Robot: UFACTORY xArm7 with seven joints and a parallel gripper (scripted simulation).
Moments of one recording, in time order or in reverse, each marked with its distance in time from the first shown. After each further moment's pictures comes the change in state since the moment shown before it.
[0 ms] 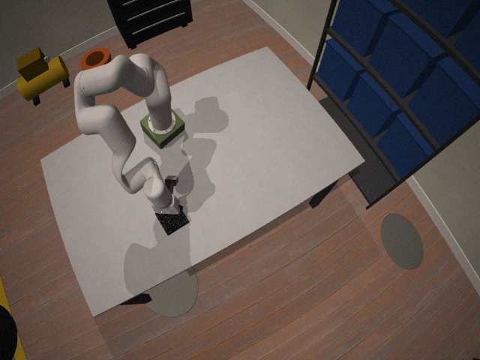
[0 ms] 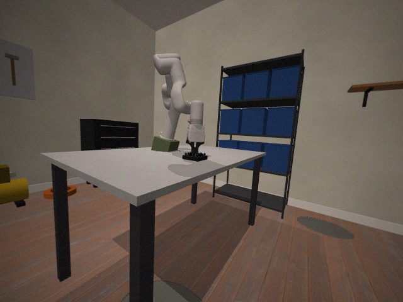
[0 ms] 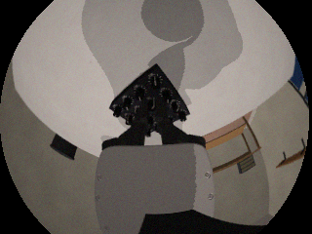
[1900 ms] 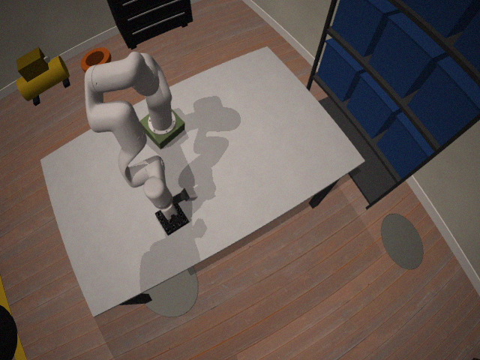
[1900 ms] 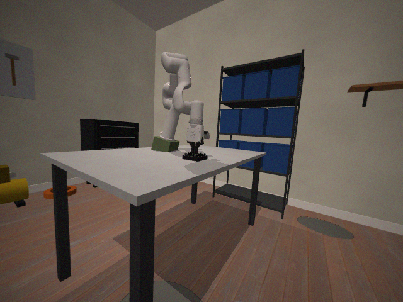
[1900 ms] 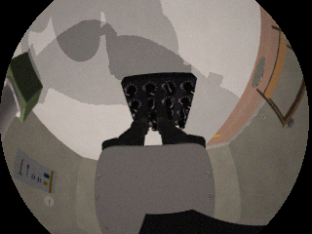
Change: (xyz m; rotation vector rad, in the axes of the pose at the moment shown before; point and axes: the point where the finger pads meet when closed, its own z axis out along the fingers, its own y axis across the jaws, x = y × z) arm 0.000 0.000 0.000 0.001 -0.004 0.987
